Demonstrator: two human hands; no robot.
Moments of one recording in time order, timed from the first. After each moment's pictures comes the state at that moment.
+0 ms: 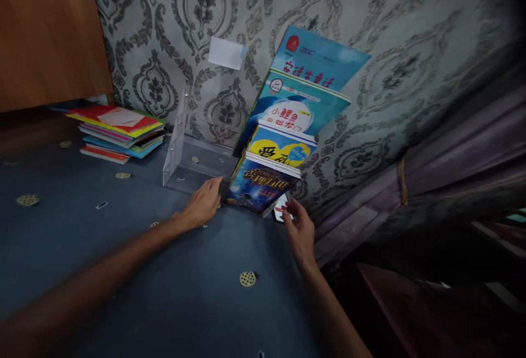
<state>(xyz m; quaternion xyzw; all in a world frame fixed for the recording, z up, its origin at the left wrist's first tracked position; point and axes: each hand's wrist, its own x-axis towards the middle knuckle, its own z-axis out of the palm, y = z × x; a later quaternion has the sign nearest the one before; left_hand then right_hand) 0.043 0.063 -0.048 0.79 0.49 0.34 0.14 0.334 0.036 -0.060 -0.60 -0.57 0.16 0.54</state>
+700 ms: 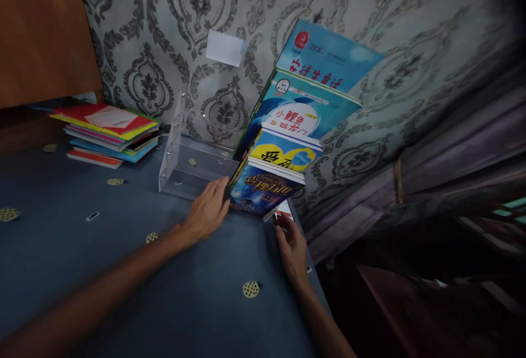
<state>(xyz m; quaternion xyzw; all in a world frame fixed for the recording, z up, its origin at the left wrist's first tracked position) 0.051 0.063 -0.049 0.78 0.43 0.45 0.09 0.325 0.024 -0.098 -0.58 -0.54 0.22 0.57</state>
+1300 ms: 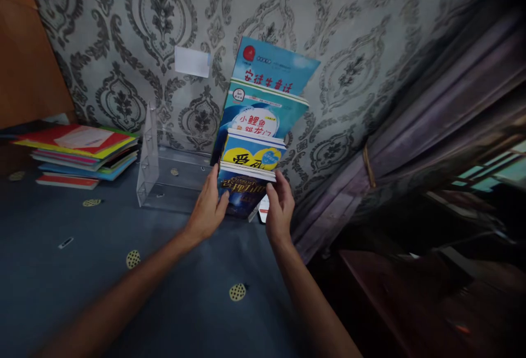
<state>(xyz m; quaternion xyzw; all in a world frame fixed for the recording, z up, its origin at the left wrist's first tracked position) 0.098 0.068 -0.010 0.71 0.36 0.56 0.23 0.275 0.063 0.010 -0.42 -0.49 0.19 0.74</state>
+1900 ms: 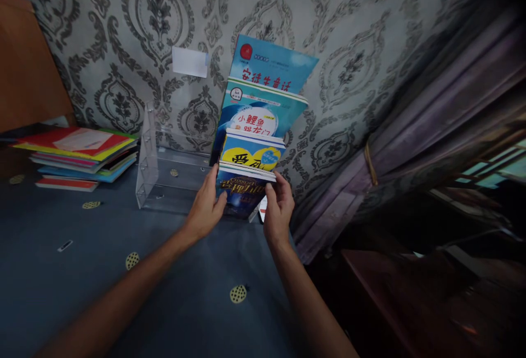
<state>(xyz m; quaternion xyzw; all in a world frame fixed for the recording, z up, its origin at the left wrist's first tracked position) 0.095 0.073 -0.006 0.71 0.34 0.56 0.25 0.270 0.061 0.011 -0.43 -0.49 0.18 0.73</state>
